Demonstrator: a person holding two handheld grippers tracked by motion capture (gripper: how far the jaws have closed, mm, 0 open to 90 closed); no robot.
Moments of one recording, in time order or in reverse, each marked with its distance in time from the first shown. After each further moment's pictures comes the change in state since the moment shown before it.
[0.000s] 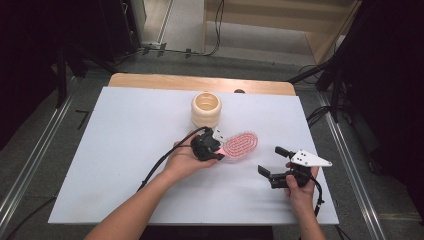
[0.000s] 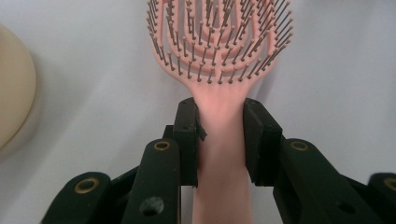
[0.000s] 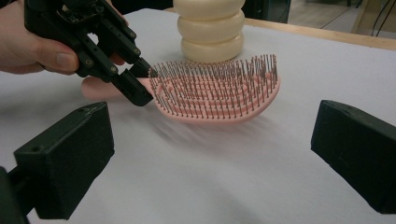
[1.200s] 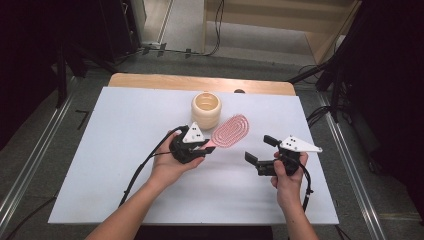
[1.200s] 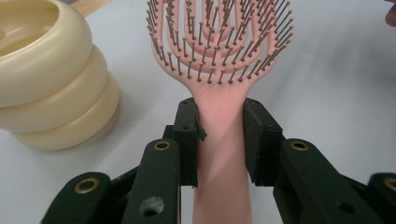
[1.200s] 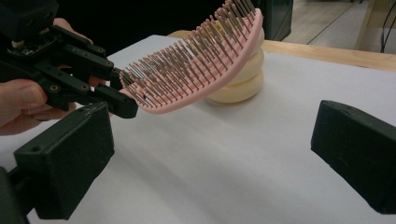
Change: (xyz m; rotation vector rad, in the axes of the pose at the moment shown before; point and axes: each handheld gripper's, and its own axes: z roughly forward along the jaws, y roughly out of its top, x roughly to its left) left arm -0.007 -0.031 -0.061 -0.294 0.109 -0.055; right arm 0.026 0.050 0.024 -0.026 0.012 0.080
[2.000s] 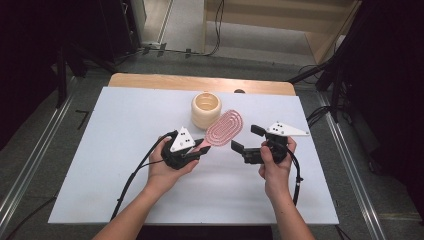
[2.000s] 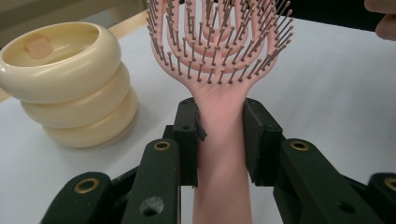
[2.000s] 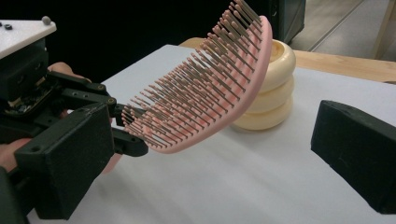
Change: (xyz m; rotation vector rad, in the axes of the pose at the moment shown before) left arm -0.008 -0.016 -0.019 -0.135 0.071 -0.025; right arm 0.024 0.041 0.027 0.023 0.036 0.039
